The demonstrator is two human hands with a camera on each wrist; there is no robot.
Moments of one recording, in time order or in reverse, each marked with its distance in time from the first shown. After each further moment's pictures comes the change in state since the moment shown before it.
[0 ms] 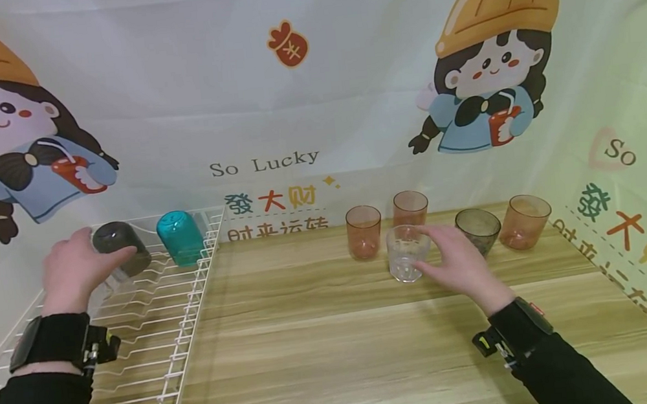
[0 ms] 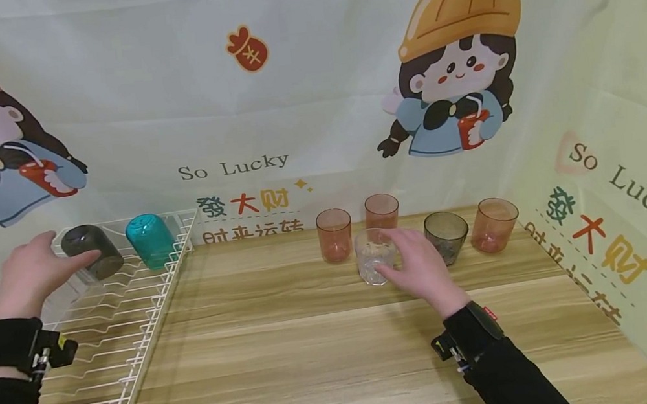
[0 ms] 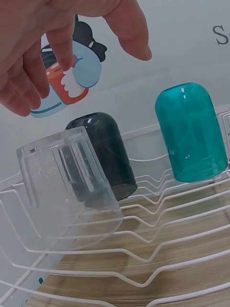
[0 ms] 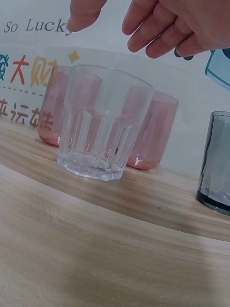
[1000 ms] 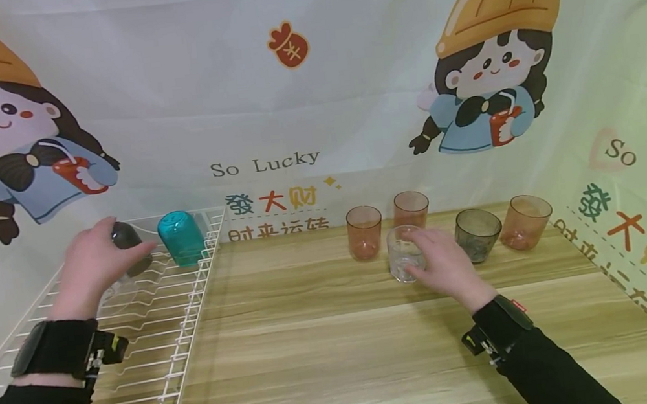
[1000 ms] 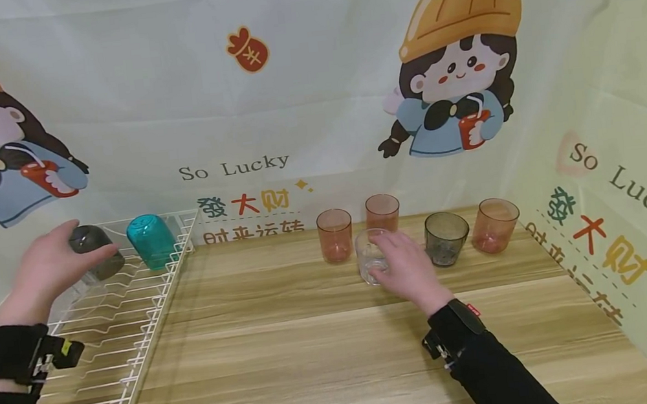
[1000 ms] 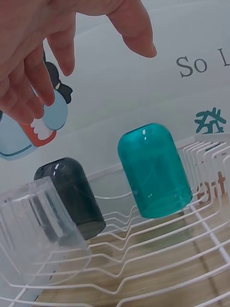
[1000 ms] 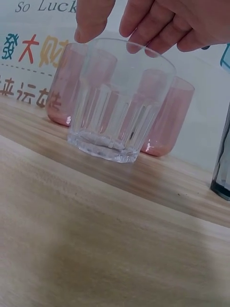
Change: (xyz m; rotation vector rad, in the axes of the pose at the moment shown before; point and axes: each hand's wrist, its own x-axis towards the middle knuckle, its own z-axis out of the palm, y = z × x) left_hand -0.005 0.033 -0.004 -0.049 -0.059 0.095; right_hand 0.009 -0.001 0.022 -0.109 -0.016 -0.093
